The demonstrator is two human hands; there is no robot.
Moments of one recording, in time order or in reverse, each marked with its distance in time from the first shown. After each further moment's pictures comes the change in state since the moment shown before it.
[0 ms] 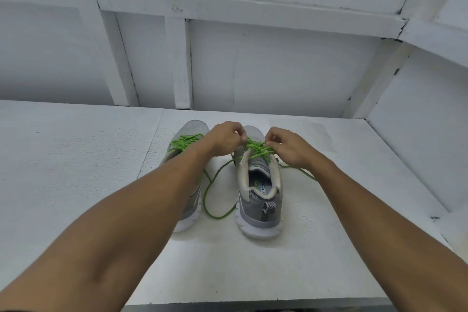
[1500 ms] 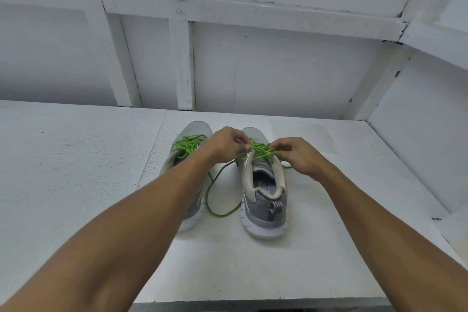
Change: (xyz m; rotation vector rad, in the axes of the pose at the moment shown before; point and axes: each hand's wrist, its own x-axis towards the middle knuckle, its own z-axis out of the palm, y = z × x) left_hand -0.013 -0.007 0.007 -0.165 0.013 0.058; right_hand -0.016 0.012 0.001 0.263 -0.026 -0.012
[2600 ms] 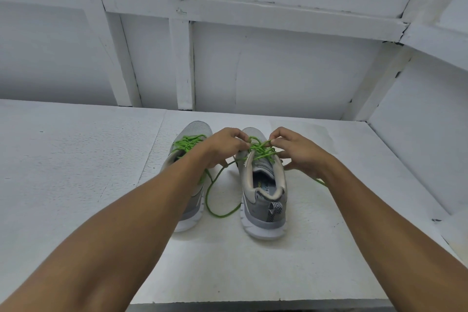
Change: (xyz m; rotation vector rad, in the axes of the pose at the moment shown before) left_hand -0.001 0.004 -0.002 -0.182 -0.076 -0.164; right_hand 0.002 -0.019 -0.003 0.242 -0.089 0.213
